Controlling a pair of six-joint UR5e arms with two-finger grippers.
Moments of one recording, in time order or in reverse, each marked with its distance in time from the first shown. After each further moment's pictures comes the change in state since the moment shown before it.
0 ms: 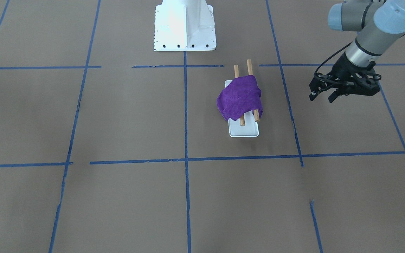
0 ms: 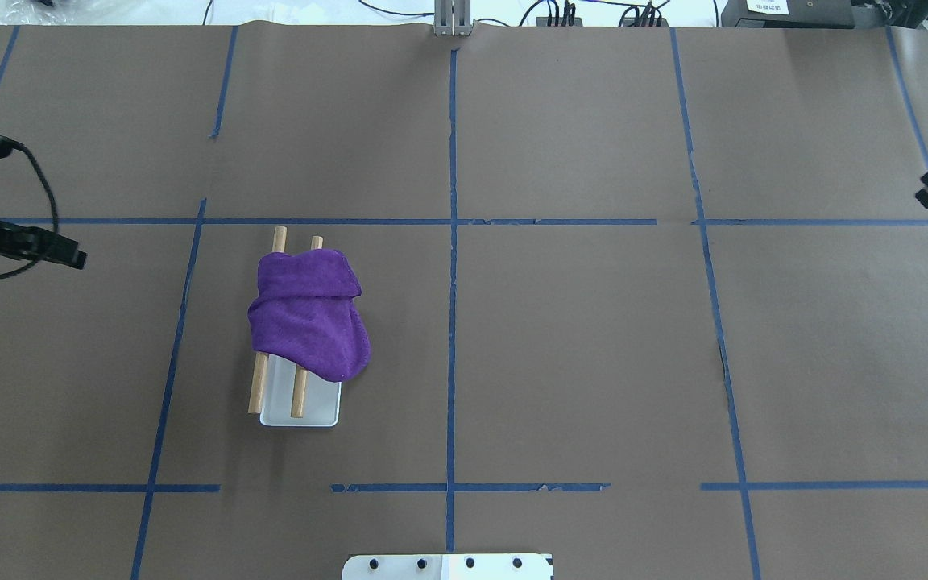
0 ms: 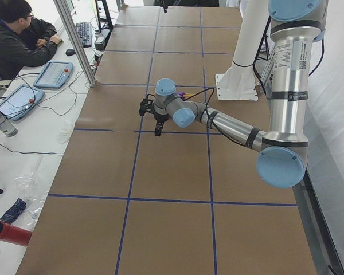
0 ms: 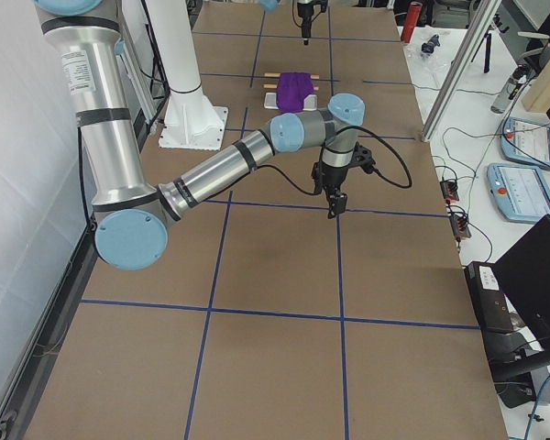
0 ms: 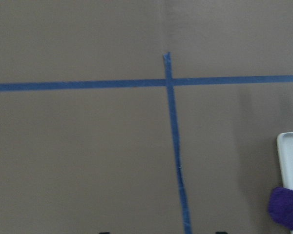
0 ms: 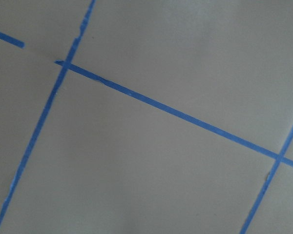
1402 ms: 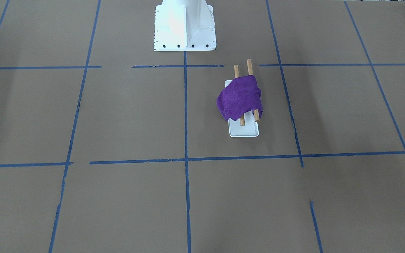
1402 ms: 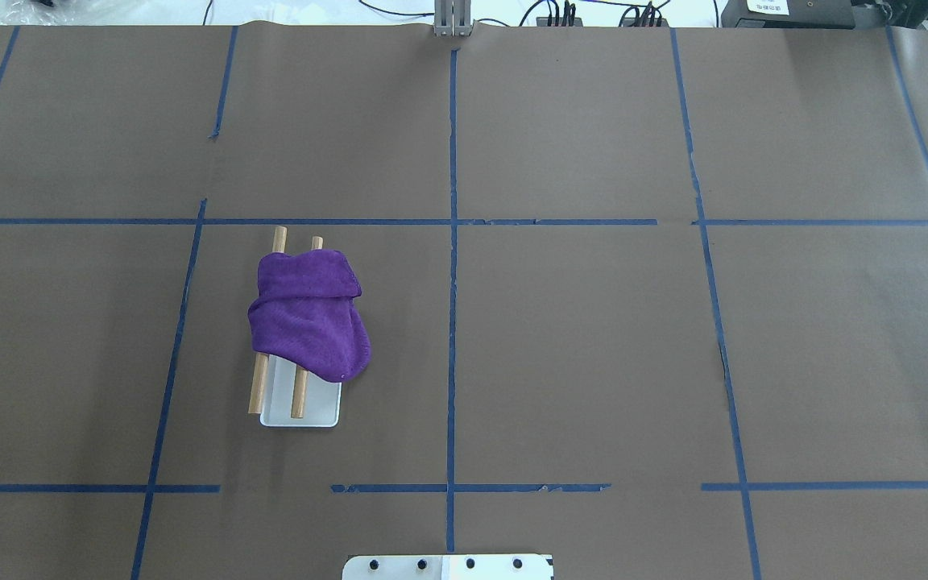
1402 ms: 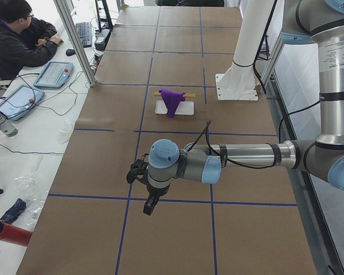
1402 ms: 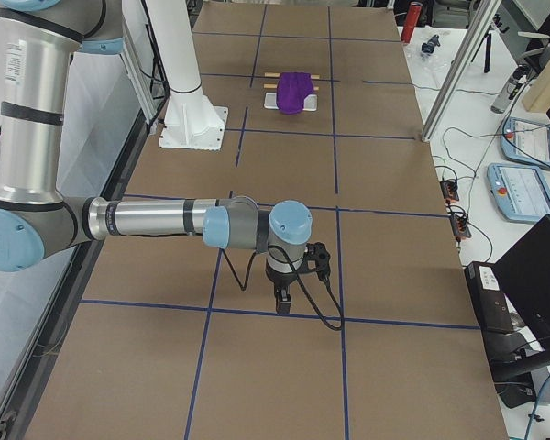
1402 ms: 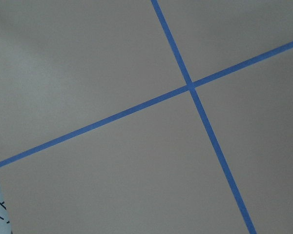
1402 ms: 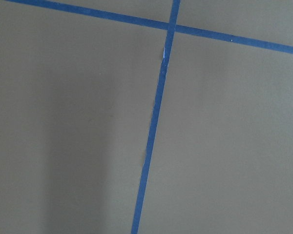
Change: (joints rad) left arm -0.578 0.146 0.220 0.164 -0.154 0.854; right arm 0.217 -0.324 -0.124 0.262 0.078 -0.069
